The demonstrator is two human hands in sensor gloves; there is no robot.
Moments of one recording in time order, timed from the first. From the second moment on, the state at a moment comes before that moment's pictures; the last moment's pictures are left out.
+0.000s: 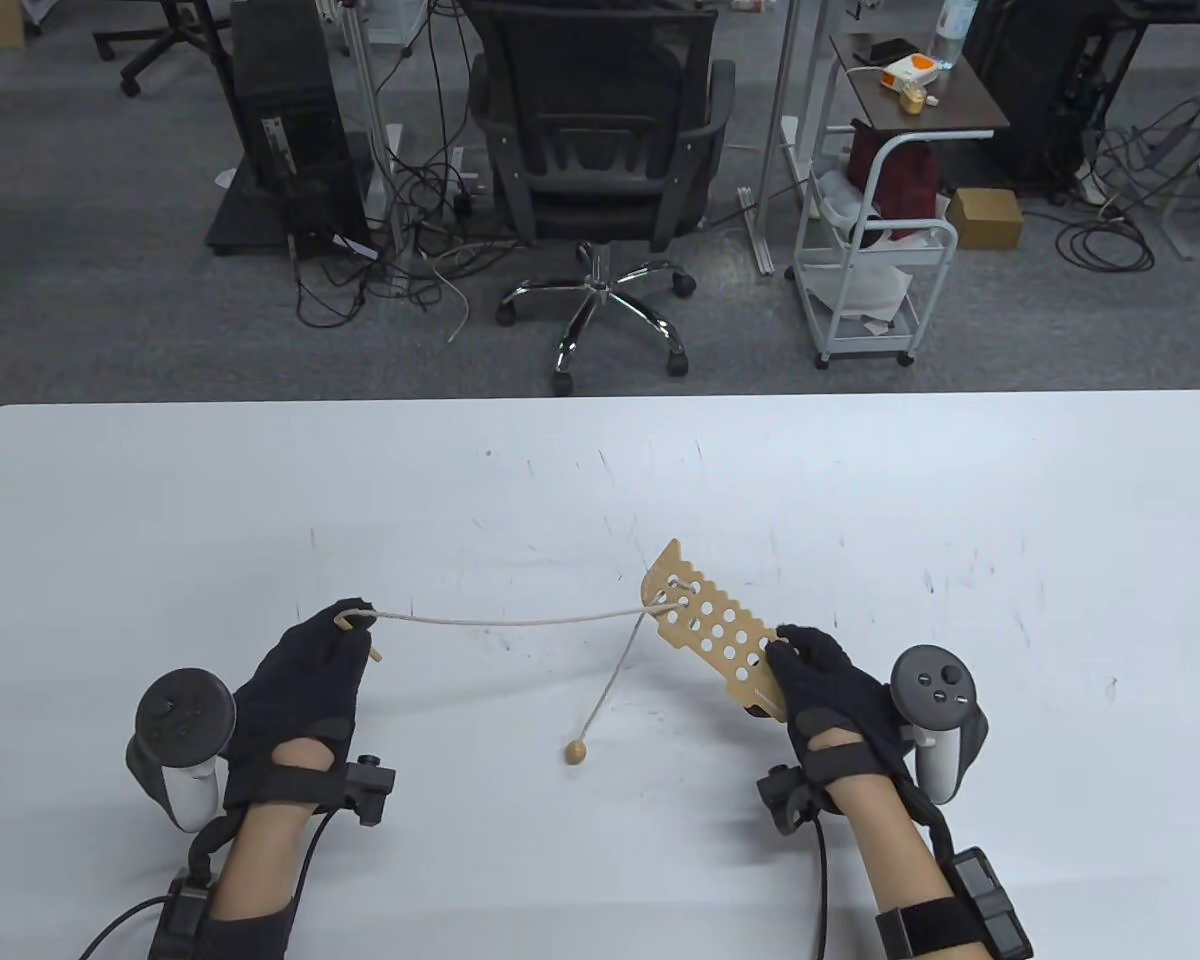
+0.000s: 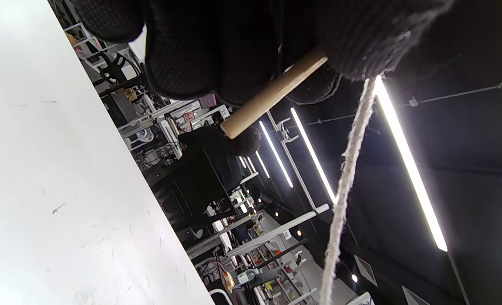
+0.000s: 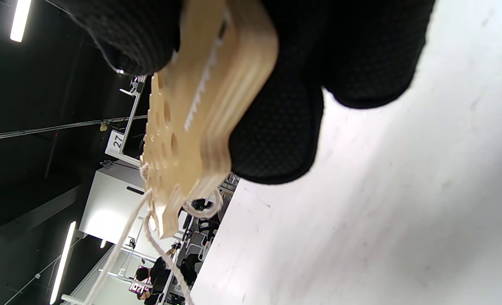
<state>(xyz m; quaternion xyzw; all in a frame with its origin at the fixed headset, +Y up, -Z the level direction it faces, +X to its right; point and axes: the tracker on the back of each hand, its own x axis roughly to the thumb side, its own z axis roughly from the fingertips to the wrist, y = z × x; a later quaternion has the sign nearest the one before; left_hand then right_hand) -0.326 -0.691 -0.313 0.14 0.00 0.53 0.84 0.207 -0.758 -0.339 -0.06 -0.04 0.81 0.58</state>
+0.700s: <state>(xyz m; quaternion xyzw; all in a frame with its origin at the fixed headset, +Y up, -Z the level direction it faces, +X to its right) -0.351 -0.684 -0.307 0.20 0.03 0.55 0.81 0.235 -0.760 -0.342 -0.13 -0.06 0.81 0.56</state>
